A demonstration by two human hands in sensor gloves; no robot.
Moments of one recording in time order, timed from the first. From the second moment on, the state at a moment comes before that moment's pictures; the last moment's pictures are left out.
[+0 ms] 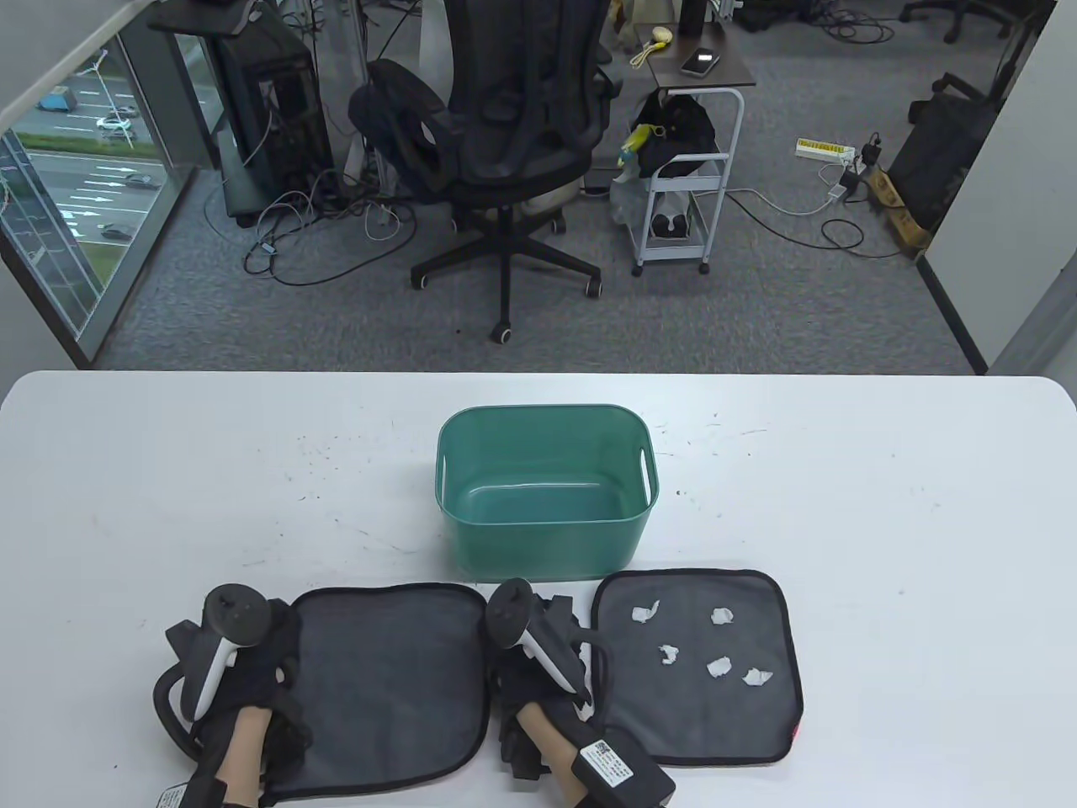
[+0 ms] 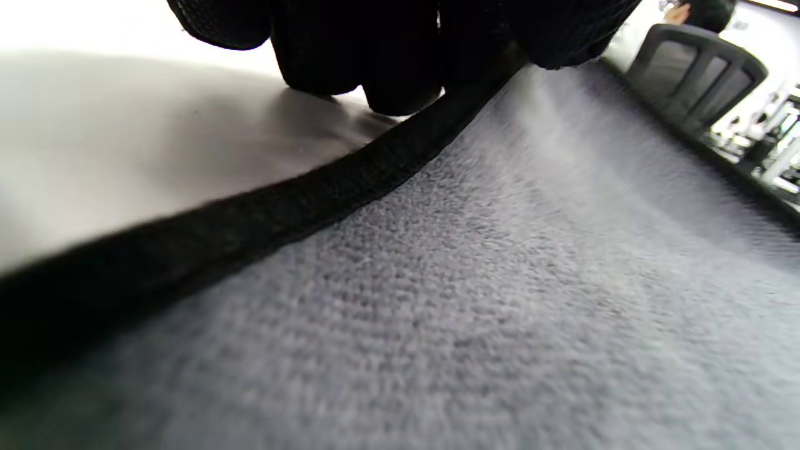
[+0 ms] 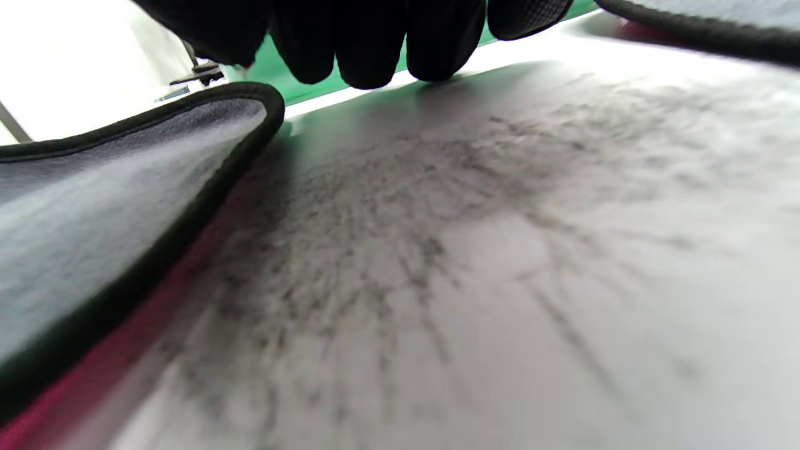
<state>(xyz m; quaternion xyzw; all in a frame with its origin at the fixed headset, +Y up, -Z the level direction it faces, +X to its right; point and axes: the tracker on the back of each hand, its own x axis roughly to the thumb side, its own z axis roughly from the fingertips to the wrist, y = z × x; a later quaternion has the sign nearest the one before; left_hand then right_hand) -0.338 -0.765 -0.315 -0.10 0.23 0.19 0.95 -0.012 -0.768 -0.335 -0.01 0.13 0.98 0.15</state>
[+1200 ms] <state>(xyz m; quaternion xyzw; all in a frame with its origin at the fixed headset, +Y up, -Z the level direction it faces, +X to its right) -0.038 -0.753 -0.331 -0.15 -0.09 0.16 0.97 0.312 -0.766 -0.332 -0.08 0.13 0.96 0.24</state>
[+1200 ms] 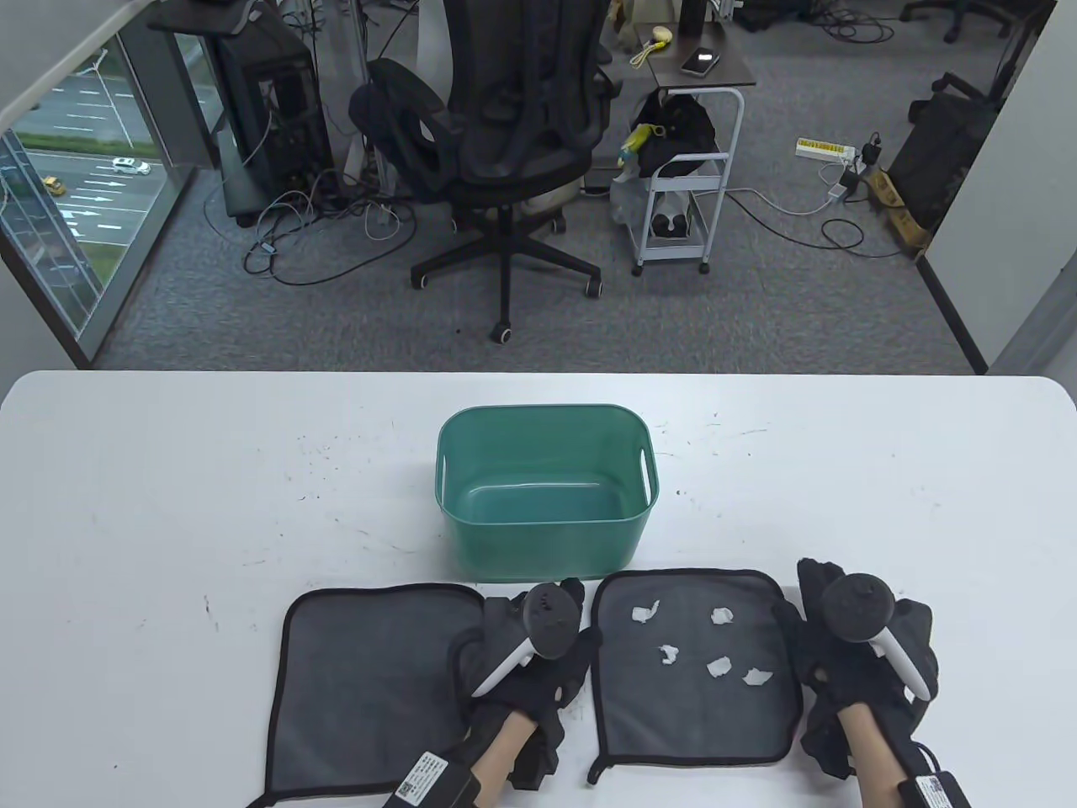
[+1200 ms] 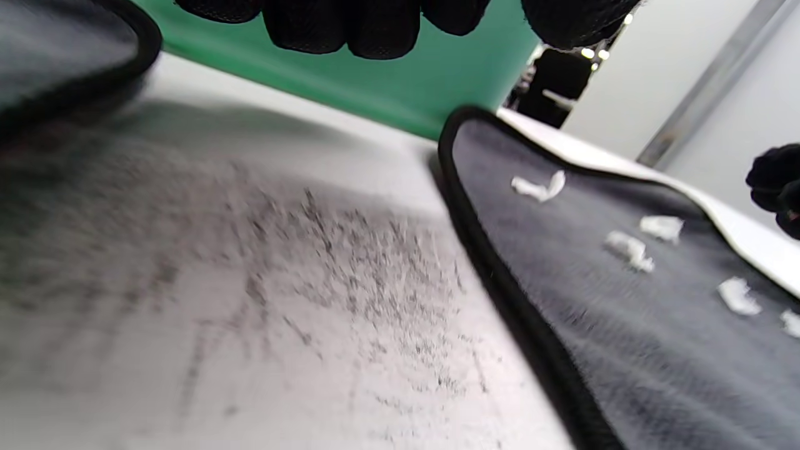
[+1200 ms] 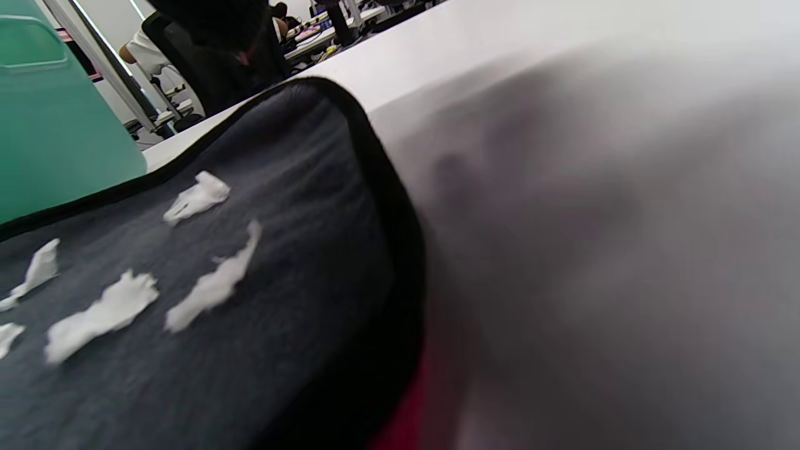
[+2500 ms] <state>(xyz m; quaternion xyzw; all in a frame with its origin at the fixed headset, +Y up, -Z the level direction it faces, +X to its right) 0.010 -0.789 -0.351 -0.17 0.06 0.13 0.98 0.299 -0.786 -0.341 -0.15 0.18 0.96 0.16</state>
